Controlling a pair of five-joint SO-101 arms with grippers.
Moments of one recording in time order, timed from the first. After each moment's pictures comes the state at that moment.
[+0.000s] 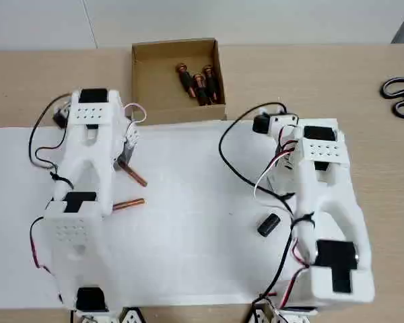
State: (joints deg) left arm -4.2 35.2 -27.2 96.3 53.5; right arm 0.4 -0.9 19.2 76.7 21.1
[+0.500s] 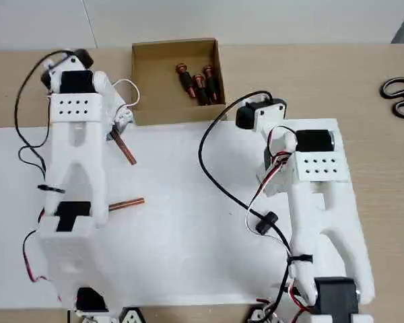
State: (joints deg) left arm -4.2 24.0 -33.4 98.8 40.5; right arm -5.1 -15.3 19.2 85.4 21.1
